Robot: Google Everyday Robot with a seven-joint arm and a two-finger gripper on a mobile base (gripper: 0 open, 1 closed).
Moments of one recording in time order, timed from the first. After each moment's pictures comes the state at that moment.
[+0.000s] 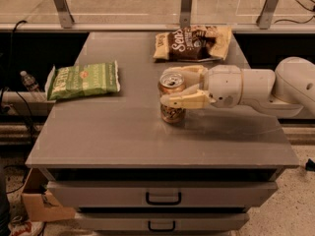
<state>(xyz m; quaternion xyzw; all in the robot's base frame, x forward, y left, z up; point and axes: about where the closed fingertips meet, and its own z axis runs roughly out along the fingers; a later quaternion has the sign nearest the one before) 0.528 -0.039 0.914 -0.52 0.51 0.40 0.56</state>
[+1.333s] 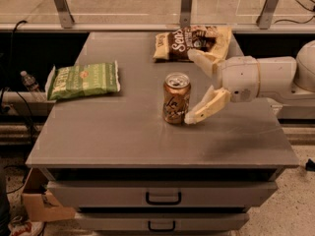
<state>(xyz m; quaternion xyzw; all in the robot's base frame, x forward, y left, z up) 0.520 -0.063 0.927 -0.55 0.54 0.36 0.53</state>
